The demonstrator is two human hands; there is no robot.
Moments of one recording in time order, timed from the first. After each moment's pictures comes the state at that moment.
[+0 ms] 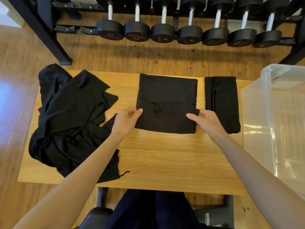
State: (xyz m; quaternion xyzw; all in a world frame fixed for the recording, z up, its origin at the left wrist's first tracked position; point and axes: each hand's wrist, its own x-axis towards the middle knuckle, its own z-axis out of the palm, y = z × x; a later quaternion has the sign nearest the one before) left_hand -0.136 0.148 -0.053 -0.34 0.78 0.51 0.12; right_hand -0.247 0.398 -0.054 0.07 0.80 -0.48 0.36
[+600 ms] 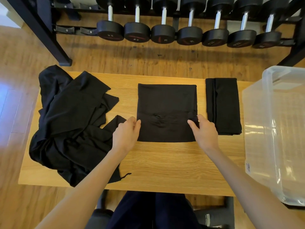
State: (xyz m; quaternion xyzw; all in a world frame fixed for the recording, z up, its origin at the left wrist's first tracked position) left_hand -0.110 0.163 -0.060 -0.31 0.88 0.33 0.12; right_hand -0.216 0.397 -0.082 -0.05 0.96 -0.21 0.18
